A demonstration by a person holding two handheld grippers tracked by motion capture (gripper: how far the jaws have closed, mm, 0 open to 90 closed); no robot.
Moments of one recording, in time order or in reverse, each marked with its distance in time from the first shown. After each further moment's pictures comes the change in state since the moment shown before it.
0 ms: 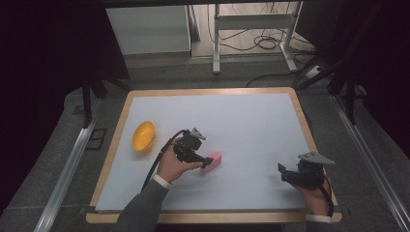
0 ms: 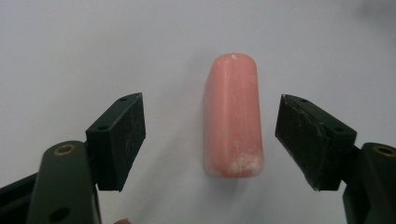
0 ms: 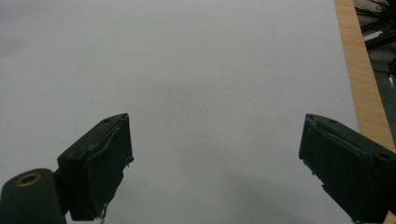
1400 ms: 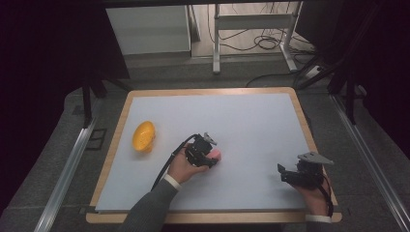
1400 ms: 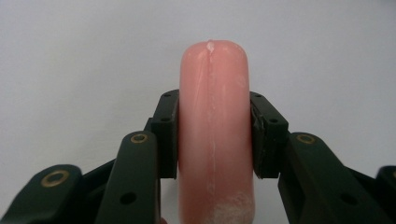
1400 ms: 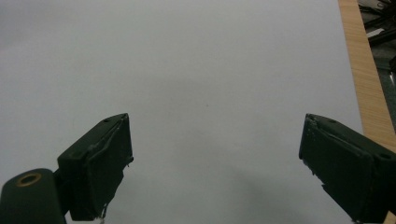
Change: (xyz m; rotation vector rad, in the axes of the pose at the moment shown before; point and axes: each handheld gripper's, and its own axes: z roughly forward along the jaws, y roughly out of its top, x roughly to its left) left arm -0.014 0.006 0.029 0.039 0.012 0.026; right arm 0.000 -0.001 0.002 0.009 0.003 -0.002
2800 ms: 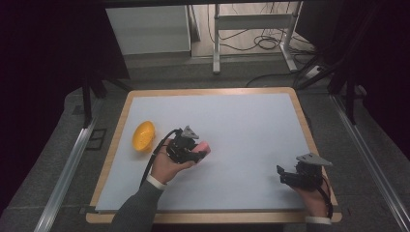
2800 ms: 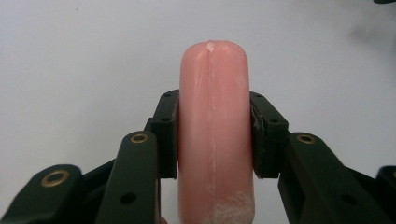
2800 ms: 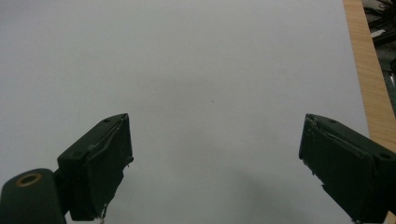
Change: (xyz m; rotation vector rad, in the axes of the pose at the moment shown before) left arm 0.016 -0.019 -0.056 -0.139 0.034 -0.028; right arm 0.003 -0.003 -0.001 0.008 -0.003 -0.017
